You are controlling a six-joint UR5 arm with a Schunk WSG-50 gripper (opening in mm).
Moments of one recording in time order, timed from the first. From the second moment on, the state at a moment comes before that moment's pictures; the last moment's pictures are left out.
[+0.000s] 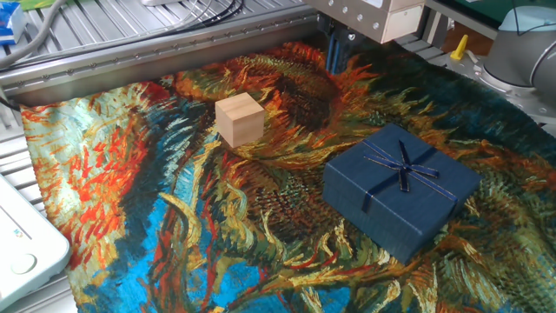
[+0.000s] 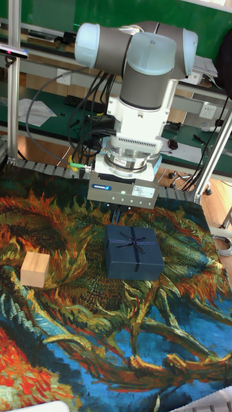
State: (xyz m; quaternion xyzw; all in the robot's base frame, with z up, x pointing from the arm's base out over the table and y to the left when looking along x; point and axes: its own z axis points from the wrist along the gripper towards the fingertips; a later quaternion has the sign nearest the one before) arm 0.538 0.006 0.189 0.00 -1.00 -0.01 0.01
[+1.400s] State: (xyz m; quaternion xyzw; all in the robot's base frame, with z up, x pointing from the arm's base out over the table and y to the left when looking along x) arm 0.532 0.004 0.139 0.05 -1.00 0.00 -0.02
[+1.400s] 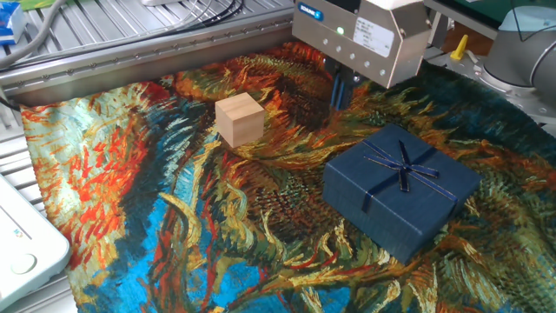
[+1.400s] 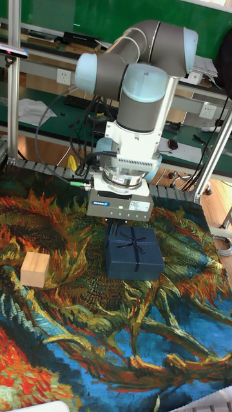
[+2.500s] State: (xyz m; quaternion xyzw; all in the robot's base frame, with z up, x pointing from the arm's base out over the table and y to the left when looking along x) arm 0.541 -0.012 0.148 0.07 -1.00 0.01 -0.03
